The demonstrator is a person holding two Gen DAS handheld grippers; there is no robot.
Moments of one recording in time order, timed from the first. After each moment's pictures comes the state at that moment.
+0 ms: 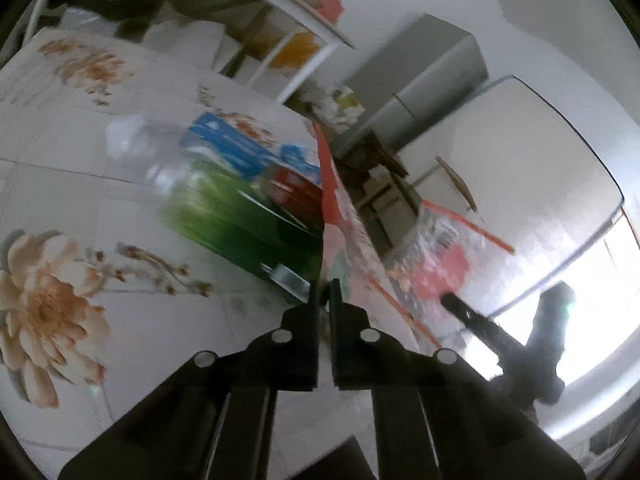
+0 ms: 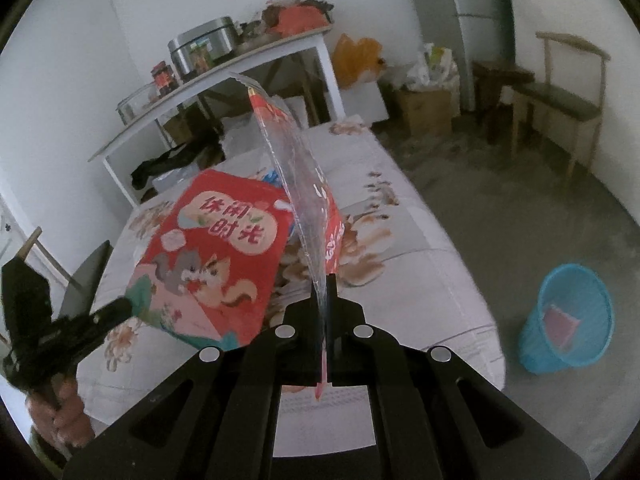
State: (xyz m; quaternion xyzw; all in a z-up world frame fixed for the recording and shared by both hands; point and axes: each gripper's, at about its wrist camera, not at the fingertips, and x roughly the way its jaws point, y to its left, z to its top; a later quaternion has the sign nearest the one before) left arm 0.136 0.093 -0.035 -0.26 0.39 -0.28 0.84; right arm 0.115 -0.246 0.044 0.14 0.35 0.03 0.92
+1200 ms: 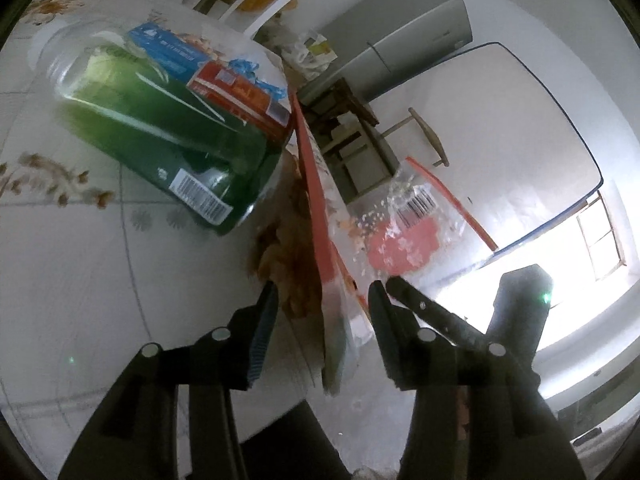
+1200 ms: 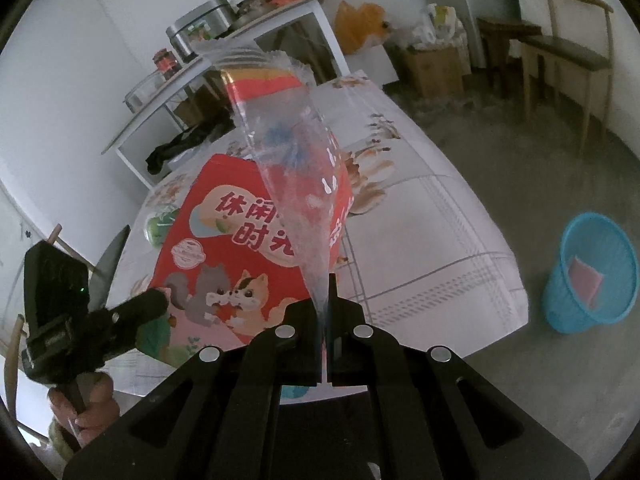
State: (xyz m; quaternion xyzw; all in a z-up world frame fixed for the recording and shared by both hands) left arm 0.149 0.030 -0.056 -0.27 0.45 -0.35 0.77; right arm 0.096 -0.259 0.010 0.19 0.40 0.08 0.89
